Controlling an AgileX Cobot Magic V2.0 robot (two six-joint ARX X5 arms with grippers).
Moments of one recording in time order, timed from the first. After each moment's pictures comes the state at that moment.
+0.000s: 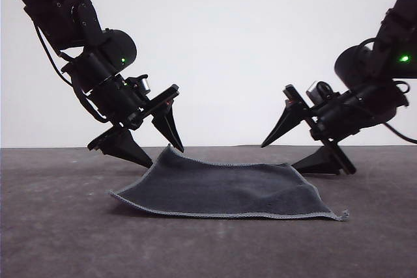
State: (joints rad) left_arx -0.31 2.05 1.48 -0.37 0.44 -0.26; right_arx 0.13 2.04 1.21 0.02 -0.81 0.54
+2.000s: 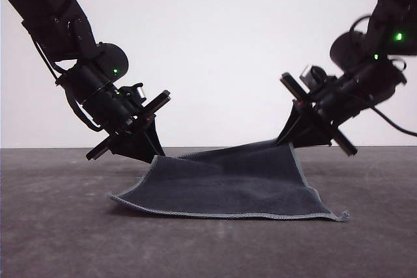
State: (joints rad) left_arx -0.27 2.11 1.52 -0.42 0.55 -0.19; right_arx 0.14 1.95 1.24 -0.16 -0.75 0.36
